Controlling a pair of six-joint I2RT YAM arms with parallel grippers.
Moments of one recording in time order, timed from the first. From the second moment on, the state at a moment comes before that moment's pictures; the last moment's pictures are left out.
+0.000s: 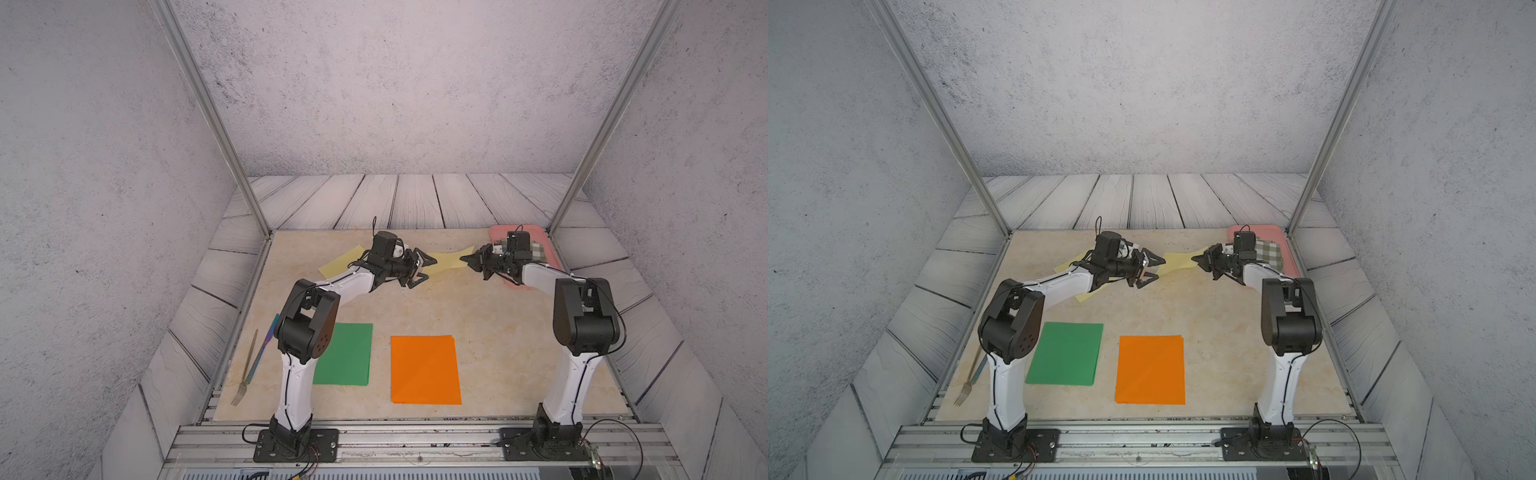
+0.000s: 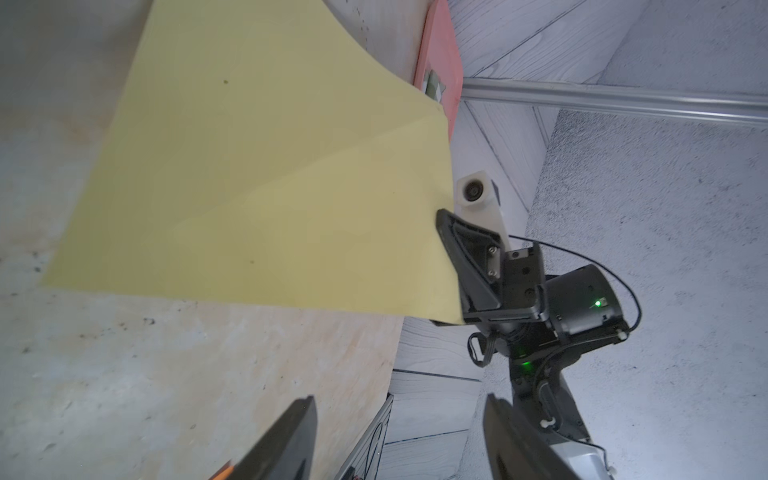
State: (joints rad) left arm -0.51 2.08 1.48 0.11 0.73 -1.33; right arm 0.06 2.00 1.31 0.04 -0.84 1.28
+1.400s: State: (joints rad) left arm -0.47 2.16 1.47 0.26 0.66 -1.53; right arm 0.17 1.99 1.15 0.28 -0.88 1.39
